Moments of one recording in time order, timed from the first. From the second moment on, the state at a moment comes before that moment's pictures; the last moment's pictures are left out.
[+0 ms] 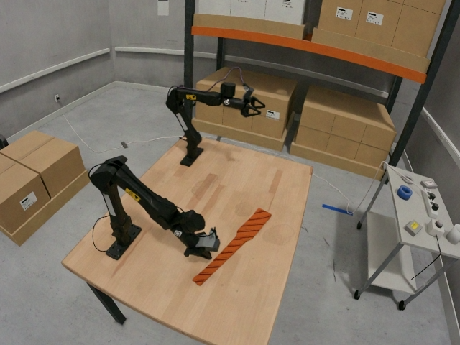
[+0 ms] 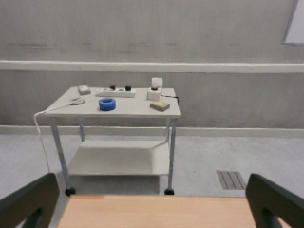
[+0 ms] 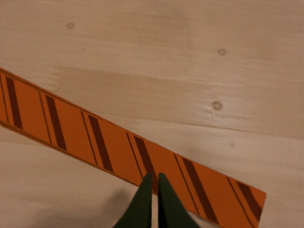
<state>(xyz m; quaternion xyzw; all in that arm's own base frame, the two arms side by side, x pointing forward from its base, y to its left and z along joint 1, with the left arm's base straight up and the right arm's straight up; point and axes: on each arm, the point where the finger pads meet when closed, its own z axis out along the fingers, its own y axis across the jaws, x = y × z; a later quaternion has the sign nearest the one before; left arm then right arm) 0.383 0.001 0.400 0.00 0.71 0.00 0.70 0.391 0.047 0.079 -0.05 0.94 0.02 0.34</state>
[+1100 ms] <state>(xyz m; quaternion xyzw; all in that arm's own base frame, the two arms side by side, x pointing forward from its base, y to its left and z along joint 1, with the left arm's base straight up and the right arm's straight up) 0.383 0.001 0.400 0.00 0.71 0.00 0.70 0.395 0.047 0.067 -0.05 0.94 0.02 0.34</state>
